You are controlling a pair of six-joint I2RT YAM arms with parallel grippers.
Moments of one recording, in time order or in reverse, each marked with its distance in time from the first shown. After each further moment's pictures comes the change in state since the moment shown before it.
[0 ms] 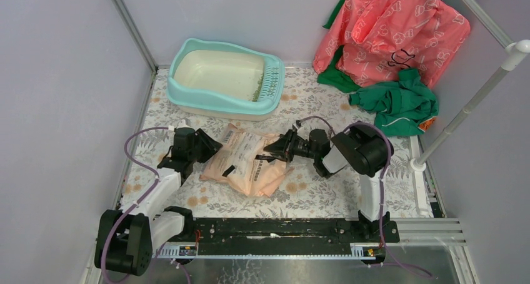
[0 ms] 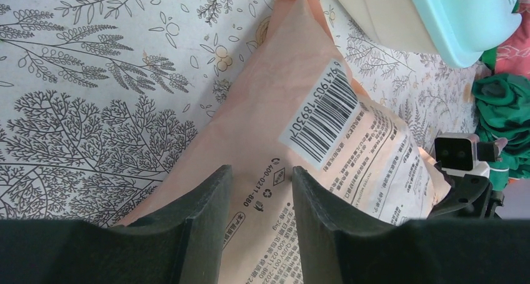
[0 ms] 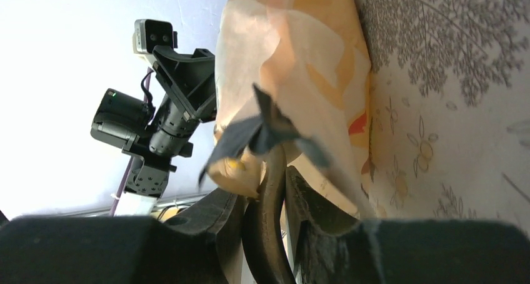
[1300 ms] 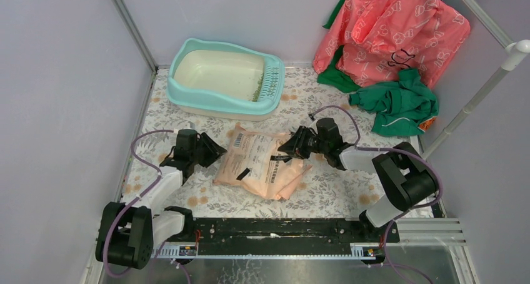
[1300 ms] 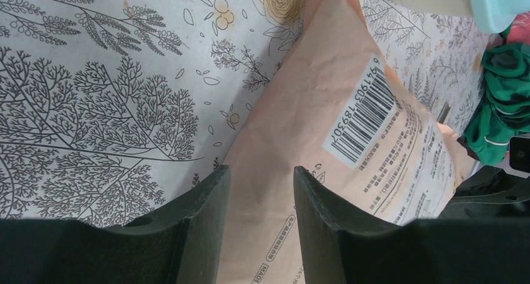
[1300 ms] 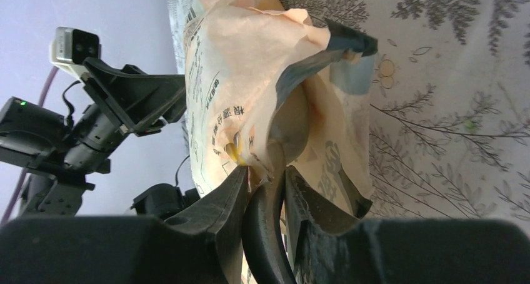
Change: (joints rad) left arm 0.005 0.044 -0.013 -0.011 0.084 -0.019; right arm -0.074 -0.494 -0.005 -0.902 0.146 -0.499
